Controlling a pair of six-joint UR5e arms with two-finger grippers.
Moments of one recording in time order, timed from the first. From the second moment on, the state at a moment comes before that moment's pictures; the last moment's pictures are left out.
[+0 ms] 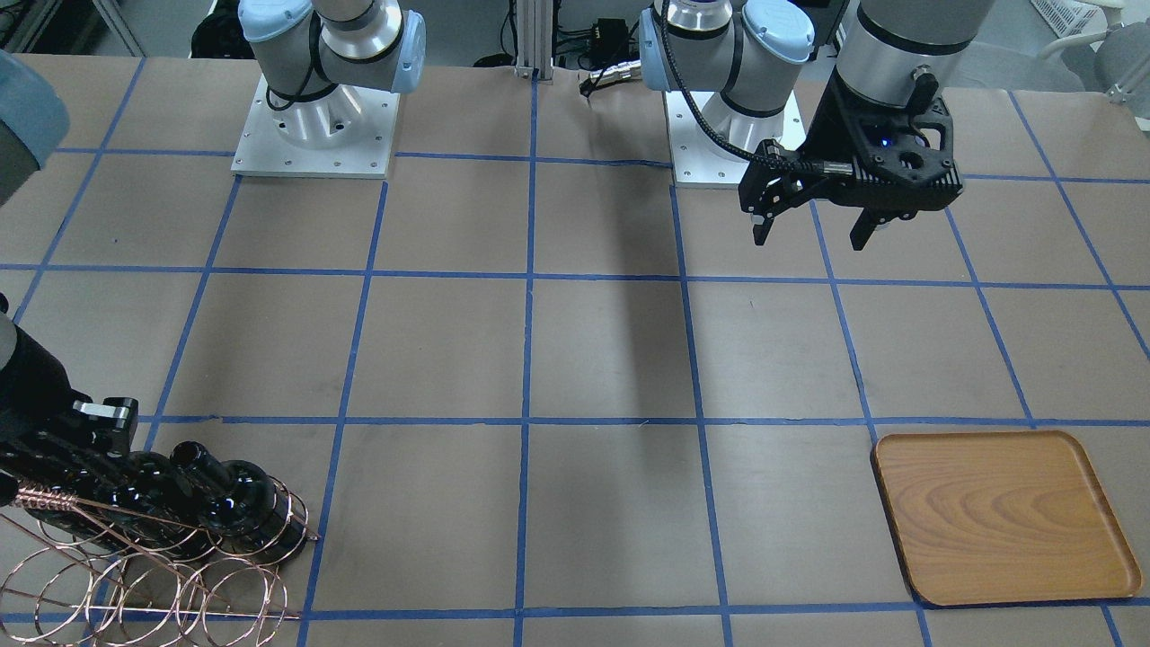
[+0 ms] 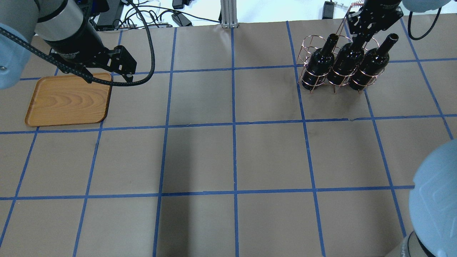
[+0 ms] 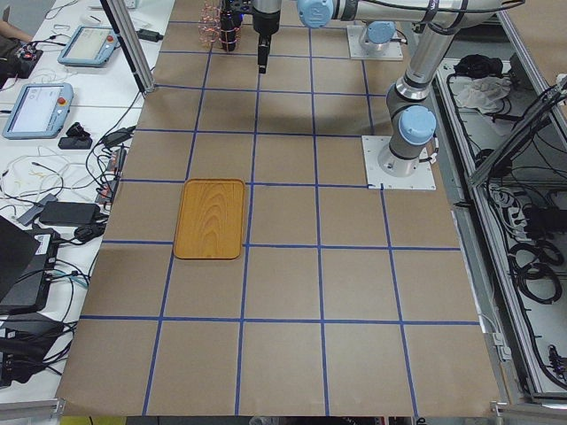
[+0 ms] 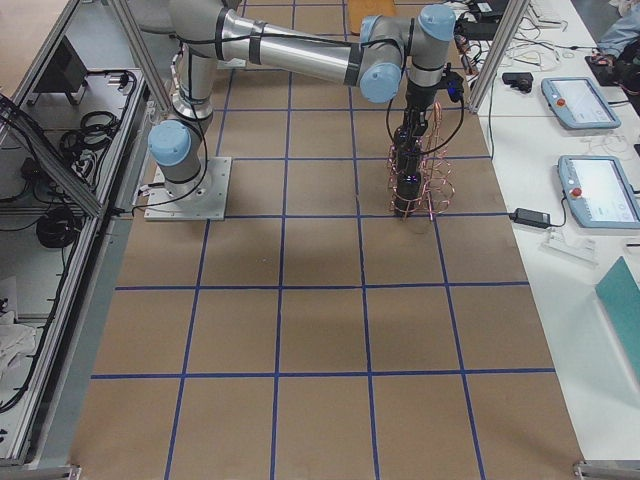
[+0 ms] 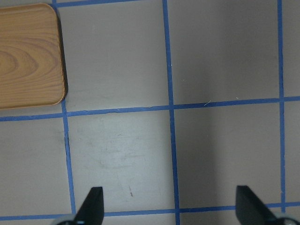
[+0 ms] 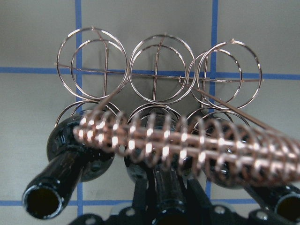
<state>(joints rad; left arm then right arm) -1.54 -1.54 -1.58 -1.50 1.60 0.08 1.39 -1.19 1.28 -1.76 -1.61 -0.21</state>
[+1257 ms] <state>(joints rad) -1.42 -1.55 -1.58 -1.47 1.59 0.11 1.55 -1.45 1.39 -1.54 -1.63 0.07</state>
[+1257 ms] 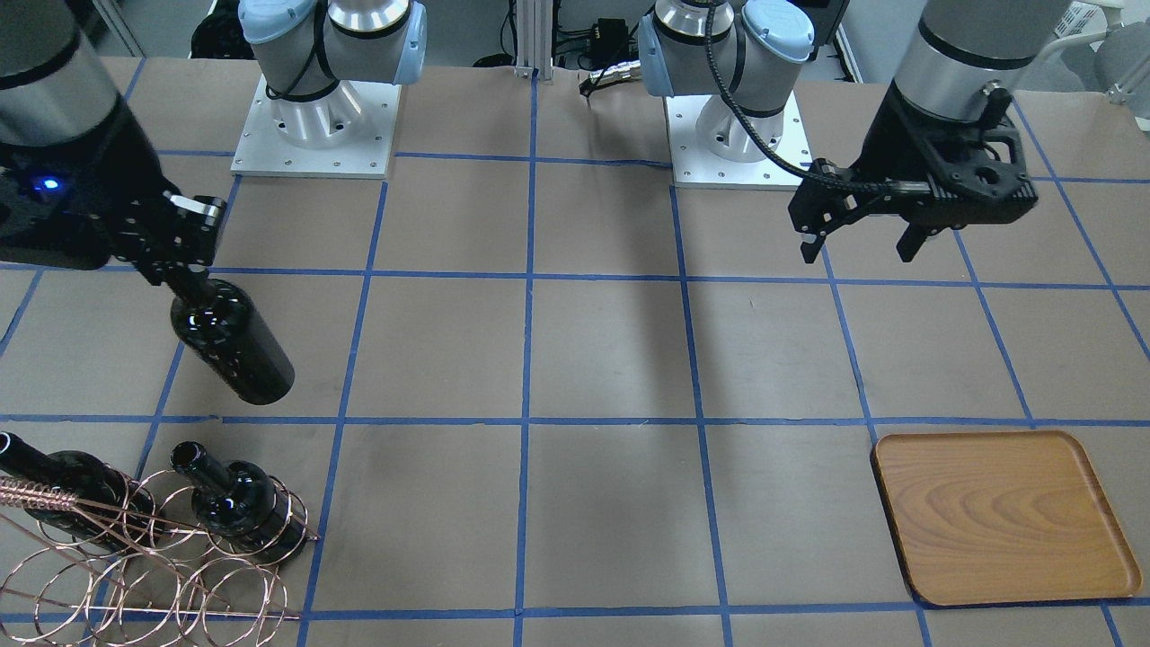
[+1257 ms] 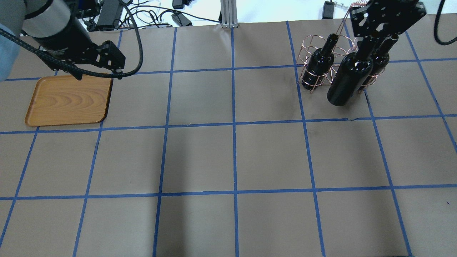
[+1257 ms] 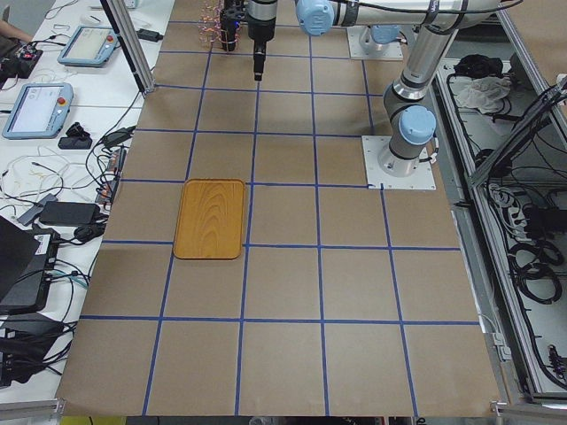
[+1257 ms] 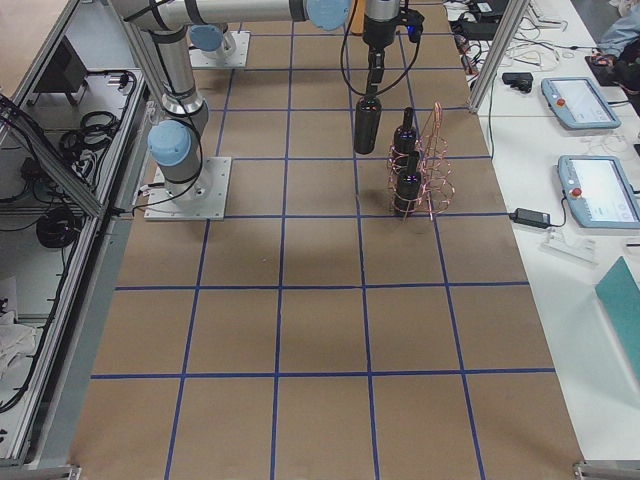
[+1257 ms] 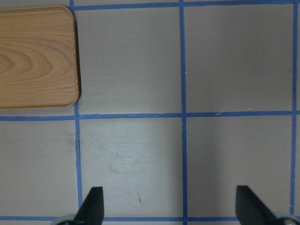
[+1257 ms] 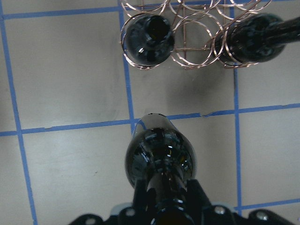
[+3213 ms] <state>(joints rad) -1.16 -1.58 -1.57 -1.46 1.60 0.37 2.12 -1.41 1.60 -1.81 -1.63 0.89</state>
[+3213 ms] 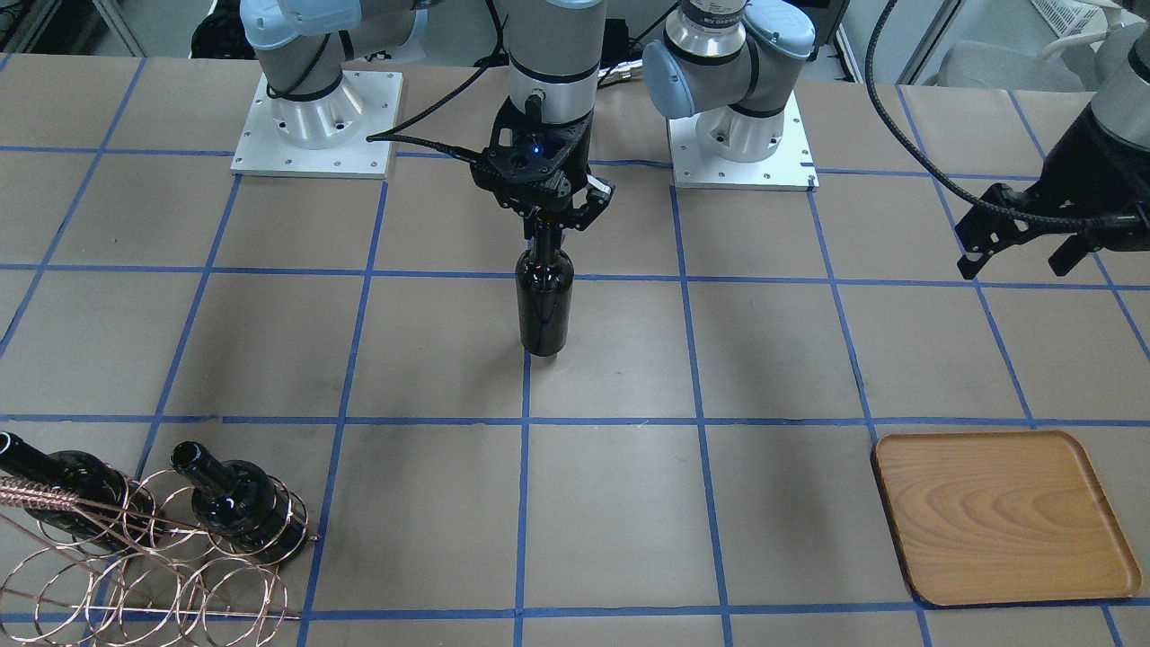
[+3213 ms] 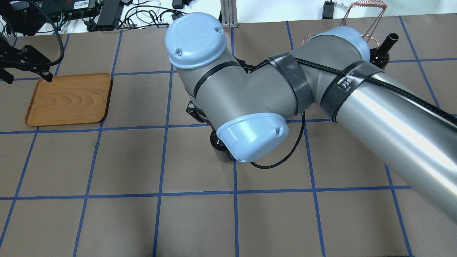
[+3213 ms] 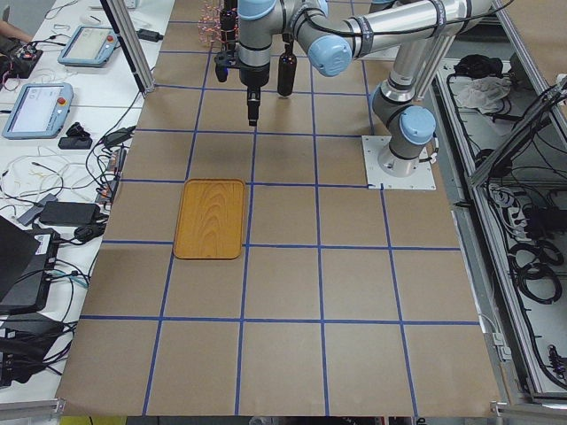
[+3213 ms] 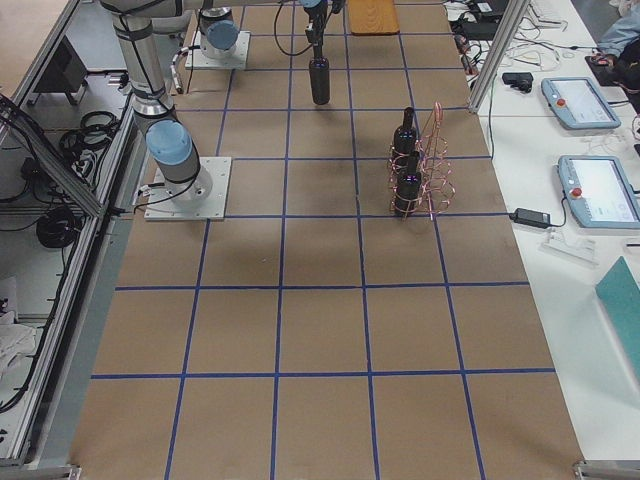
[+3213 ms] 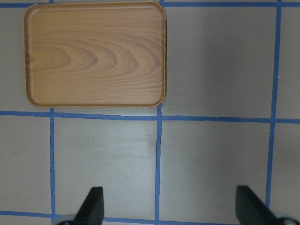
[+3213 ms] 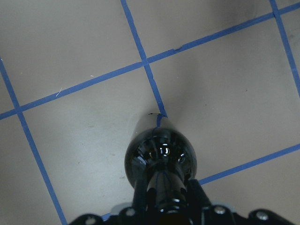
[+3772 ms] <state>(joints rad) -1.16 -1.58 -1.58 -1.46 1.60 0.37 2.13 -1.41 1.61 -1.80 -1.63 0.89</state>
